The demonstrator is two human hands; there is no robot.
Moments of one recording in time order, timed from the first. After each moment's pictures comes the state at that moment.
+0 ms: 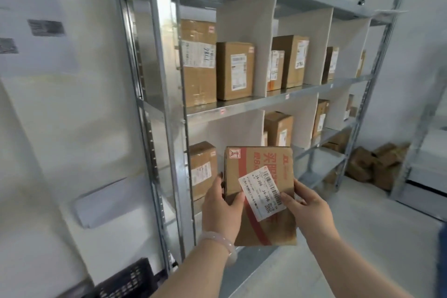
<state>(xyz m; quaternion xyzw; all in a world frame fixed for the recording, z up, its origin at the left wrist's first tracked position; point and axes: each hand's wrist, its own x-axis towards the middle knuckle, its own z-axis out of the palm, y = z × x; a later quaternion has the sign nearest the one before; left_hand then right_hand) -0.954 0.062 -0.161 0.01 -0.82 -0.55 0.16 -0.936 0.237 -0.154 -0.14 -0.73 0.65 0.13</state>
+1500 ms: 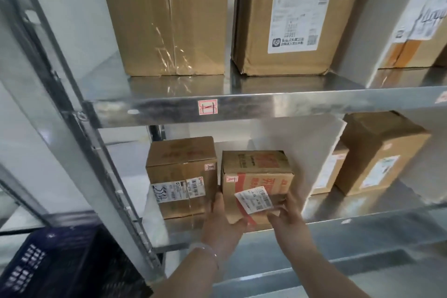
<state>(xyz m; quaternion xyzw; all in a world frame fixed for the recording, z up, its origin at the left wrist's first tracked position) -1.268 0.133 -0.277 0.30 -0.78 -0.56 0.02 -1.334 0.270 -0.283 0.07 -0.83 0.55 -0.10</state>
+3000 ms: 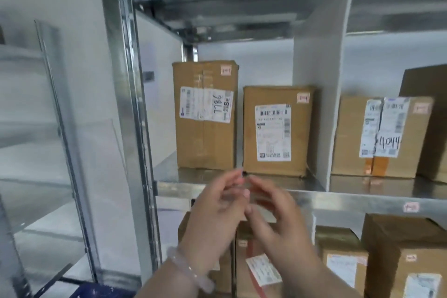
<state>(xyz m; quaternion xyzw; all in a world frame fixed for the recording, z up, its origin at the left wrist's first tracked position) -1.207 0.196 -0.032 0.15 -0.78 -0.48 0.38 -1.302 0.295 -0.058 0.48 -0.62 0.61 0.09</state>
